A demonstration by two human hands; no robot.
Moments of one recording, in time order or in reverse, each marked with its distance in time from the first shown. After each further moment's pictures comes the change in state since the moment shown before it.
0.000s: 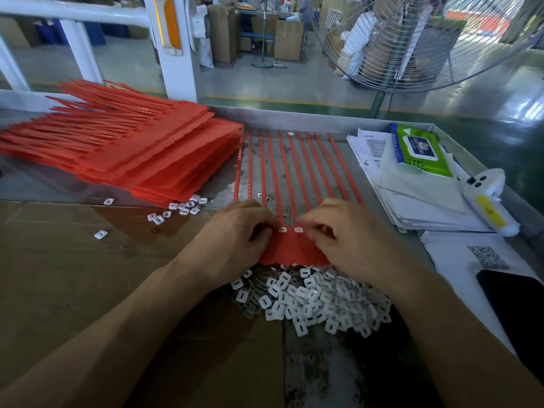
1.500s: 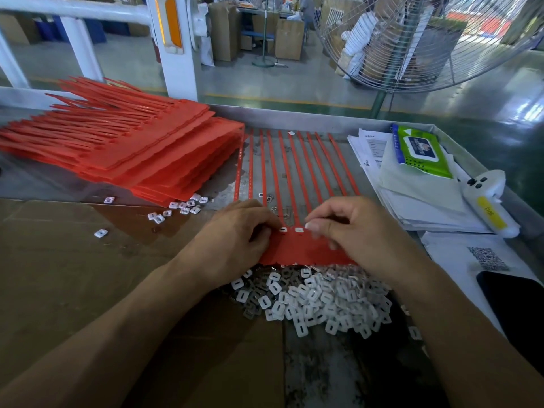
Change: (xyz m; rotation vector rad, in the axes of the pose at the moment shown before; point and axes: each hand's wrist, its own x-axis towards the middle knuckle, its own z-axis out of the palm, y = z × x) left_hand -0.001 -0.003 -0.001 0.016 0.000 0.031; right_hand -0.003 0.012 -0.001 0.556 0.064 0.149
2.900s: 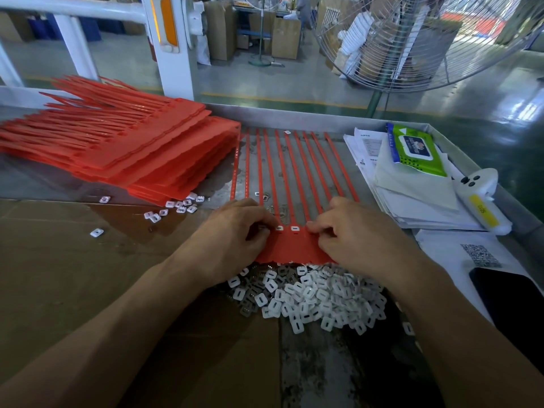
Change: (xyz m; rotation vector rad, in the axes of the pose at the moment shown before) left_hand 0.000 0.001 0.000 -0.002 -0.034 -0.036; right_hand 0.003 -0.002 -0.001 -0.751 -0.109 -0.043
